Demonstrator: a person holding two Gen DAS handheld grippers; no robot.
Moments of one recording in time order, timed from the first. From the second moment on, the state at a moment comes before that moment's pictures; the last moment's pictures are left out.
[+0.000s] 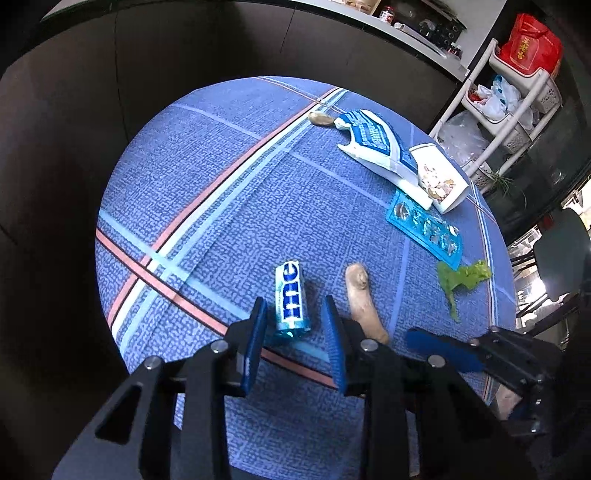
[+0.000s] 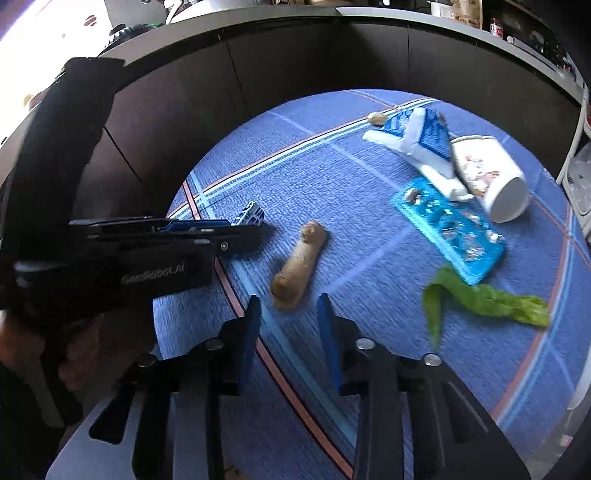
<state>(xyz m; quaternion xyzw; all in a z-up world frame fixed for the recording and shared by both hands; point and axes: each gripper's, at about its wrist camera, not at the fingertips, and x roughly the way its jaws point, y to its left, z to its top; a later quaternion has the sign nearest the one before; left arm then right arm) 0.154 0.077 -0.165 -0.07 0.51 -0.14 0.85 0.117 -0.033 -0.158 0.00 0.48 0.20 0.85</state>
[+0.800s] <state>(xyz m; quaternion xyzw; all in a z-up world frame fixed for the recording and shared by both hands) 0.152 0.073 -0.151 -0.08 0.49 -0.15 0.86 0.109 -0.054 -0.146 0.01 0.45 0.20 0.87</state>
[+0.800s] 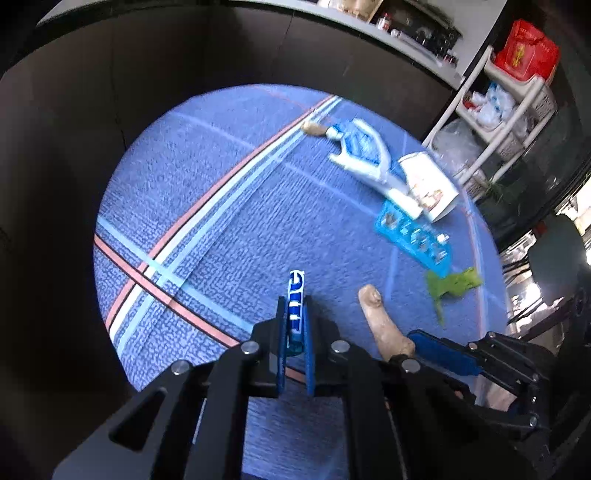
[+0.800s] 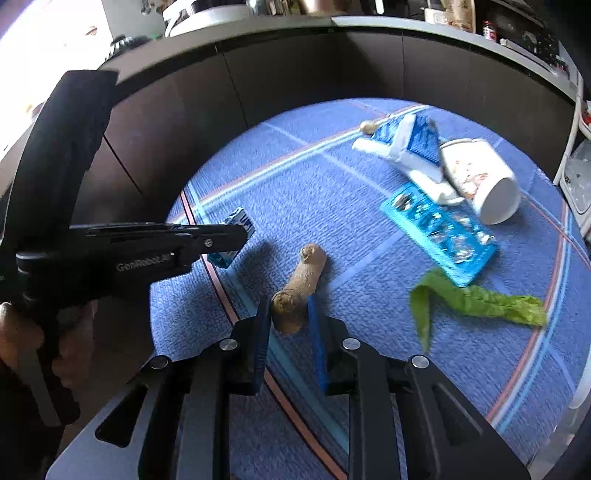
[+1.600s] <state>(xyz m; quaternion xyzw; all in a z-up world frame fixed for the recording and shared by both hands) 0.123 -0.069 -0.063 -0.03 0.43 -0.27 0.86 0.051 -0.214 -0.088 0.12 0.35 0.10 0.92</state>
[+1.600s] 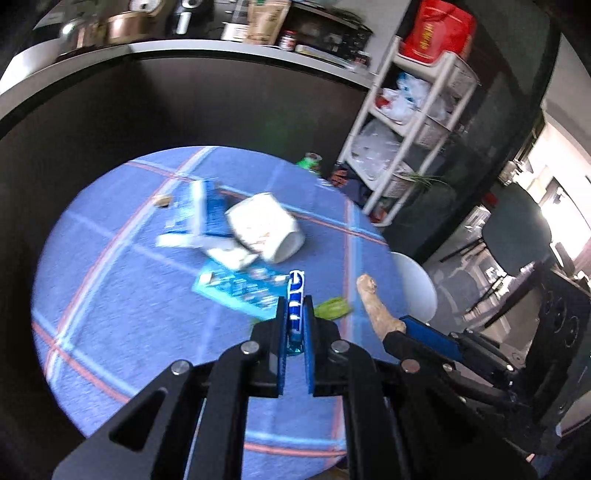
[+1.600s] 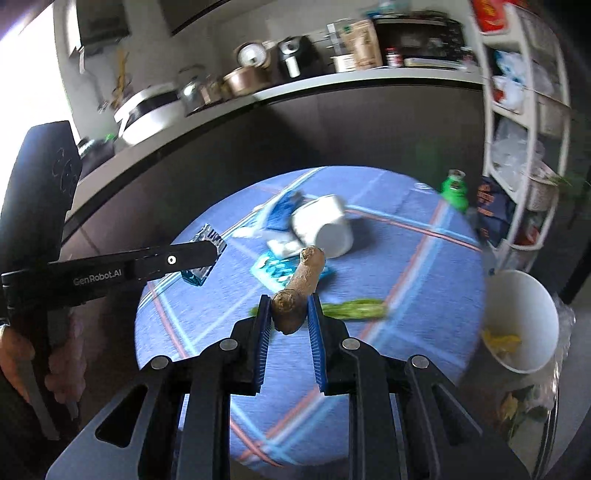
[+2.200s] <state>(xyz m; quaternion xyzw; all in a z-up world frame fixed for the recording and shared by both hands) 0.133 -0.283 -0.088 0.05 0.46 -0.40 0.79 0.004 -0.408 -0.149 0.23 0.34 -0.08 0.91</state>
